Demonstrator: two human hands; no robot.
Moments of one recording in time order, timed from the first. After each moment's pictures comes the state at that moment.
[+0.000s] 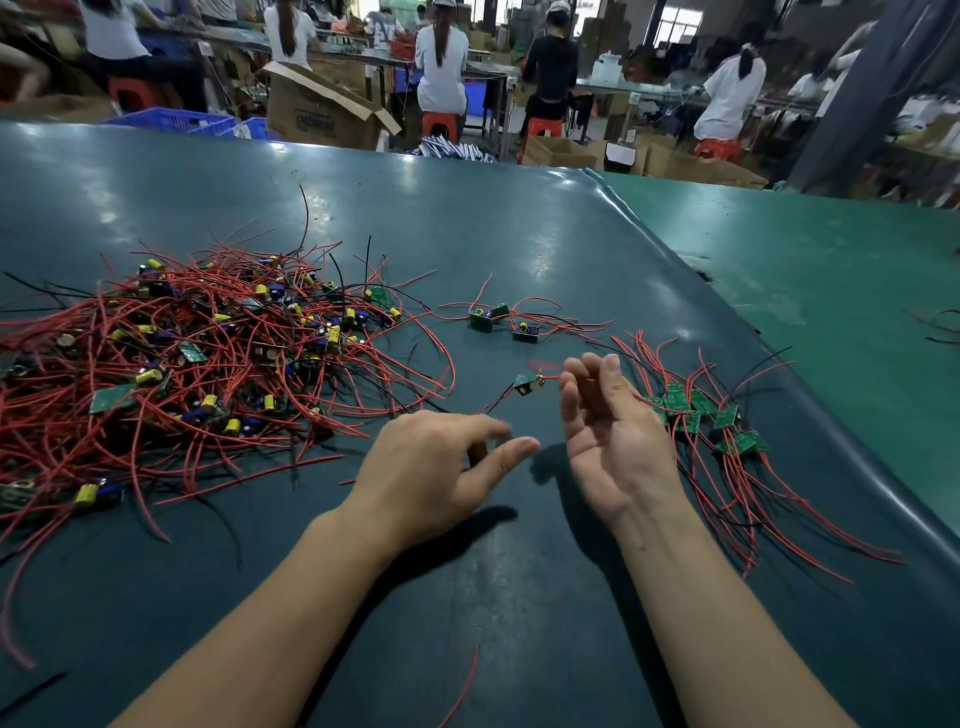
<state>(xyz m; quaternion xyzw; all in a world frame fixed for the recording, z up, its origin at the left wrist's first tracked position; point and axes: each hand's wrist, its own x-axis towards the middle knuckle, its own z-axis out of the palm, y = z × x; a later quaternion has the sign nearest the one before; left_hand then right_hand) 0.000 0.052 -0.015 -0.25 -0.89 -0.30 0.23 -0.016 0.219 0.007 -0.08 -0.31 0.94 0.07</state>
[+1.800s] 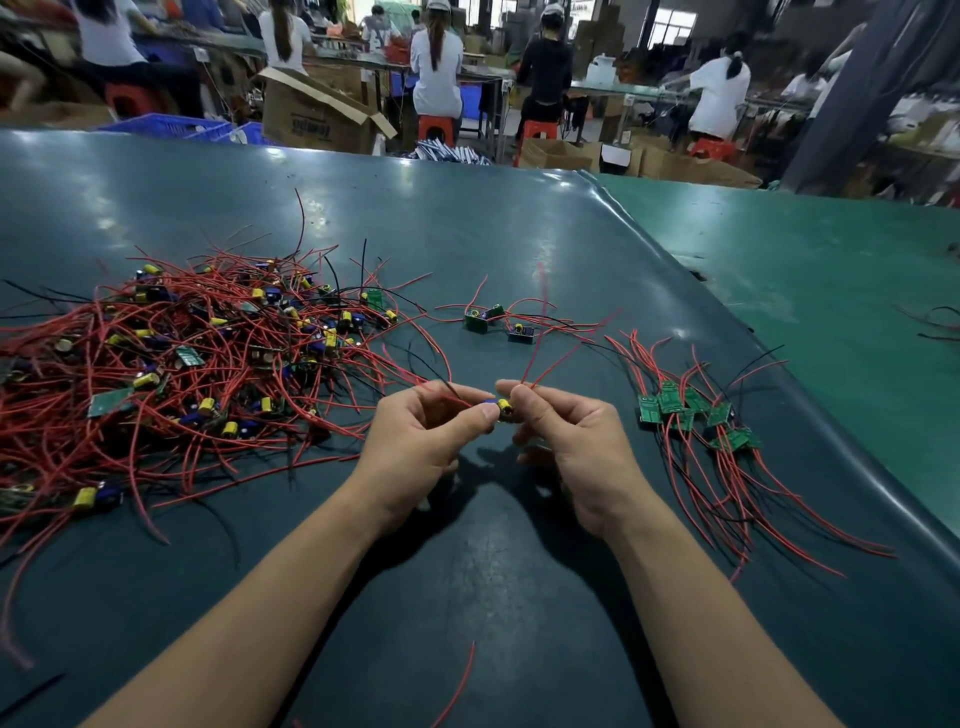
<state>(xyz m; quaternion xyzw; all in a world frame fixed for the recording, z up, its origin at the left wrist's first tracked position) -0.008 0.058 -0.011 -0.05 -0.64 -0.77 0.01 -0.004 0.210 -0.001 0.01 -0.66 0.75 0.00</state>
